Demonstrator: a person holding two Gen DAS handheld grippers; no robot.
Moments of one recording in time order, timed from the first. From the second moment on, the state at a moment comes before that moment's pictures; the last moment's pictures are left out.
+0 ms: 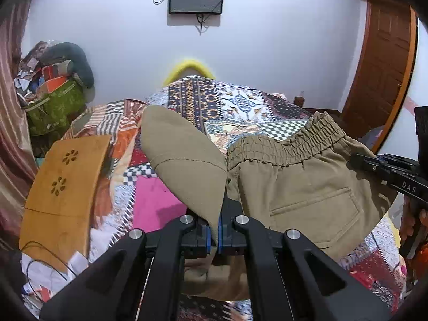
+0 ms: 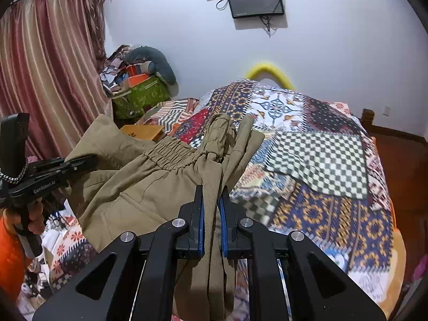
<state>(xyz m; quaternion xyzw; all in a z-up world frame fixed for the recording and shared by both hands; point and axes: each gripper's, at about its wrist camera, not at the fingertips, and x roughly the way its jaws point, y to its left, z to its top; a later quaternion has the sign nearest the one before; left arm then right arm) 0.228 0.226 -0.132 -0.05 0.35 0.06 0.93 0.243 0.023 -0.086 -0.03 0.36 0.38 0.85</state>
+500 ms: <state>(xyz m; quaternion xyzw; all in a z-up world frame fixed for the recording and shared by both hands) 0.291 0.319 -0.192 -0.08 0.38 0.09 0.92 0.292 0.108 -0.127 -0.05 0.38 0.38 0.84</state>
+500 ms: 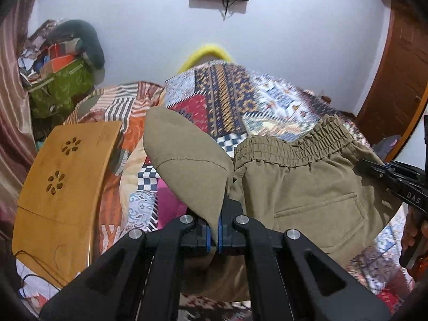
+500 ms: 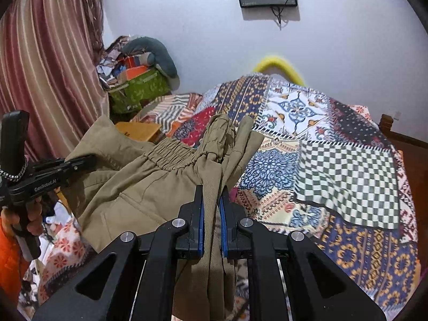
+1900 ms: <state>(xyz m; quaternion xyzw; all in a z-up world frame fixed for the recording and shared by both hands) 0.167 0.242 -0.082 -0.03 0.29 0.13 0.95 0.210 0.055 -0.035 -0.06 0.33 0.37 0.87</state>
